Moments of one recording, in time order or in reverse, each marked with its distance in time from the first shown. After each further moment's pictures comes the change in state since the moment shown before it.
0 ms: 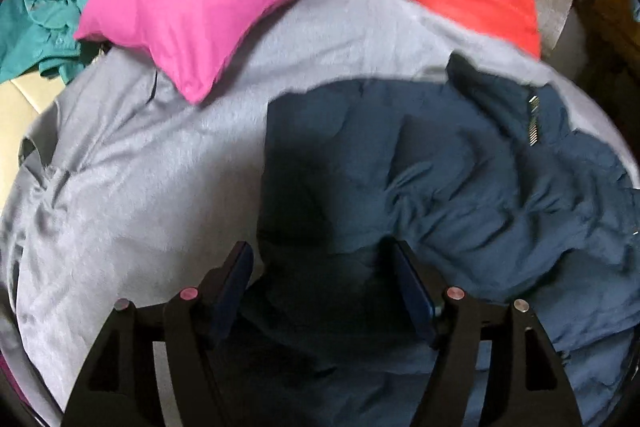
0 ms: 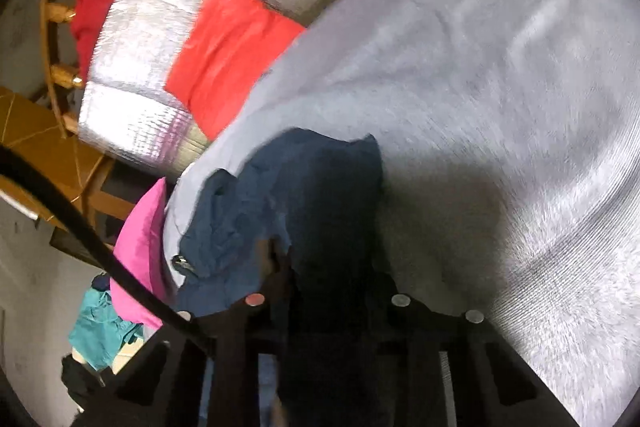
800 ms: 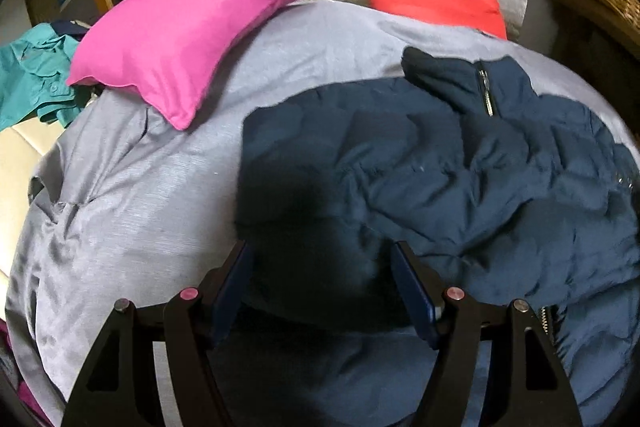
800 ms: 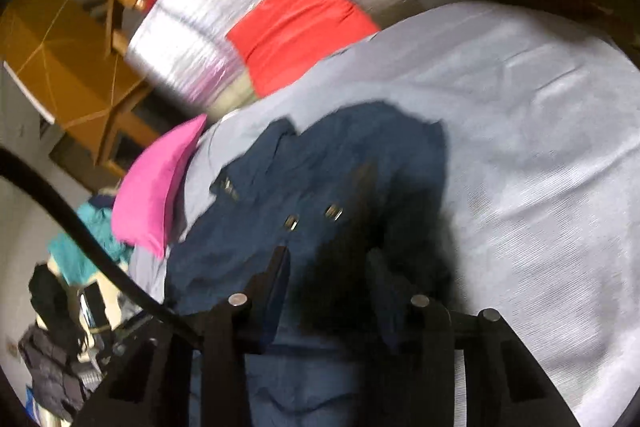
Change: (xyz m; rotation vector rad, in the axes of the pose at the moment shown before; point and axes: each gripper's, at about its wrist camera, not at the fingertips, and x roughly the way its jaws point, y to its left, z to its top) left arm -0.014 -0.031 -0.024 0.151 -0.043 0.026; right arm -0.050 0.053 -0.051 -0.277 0.062 -0.007
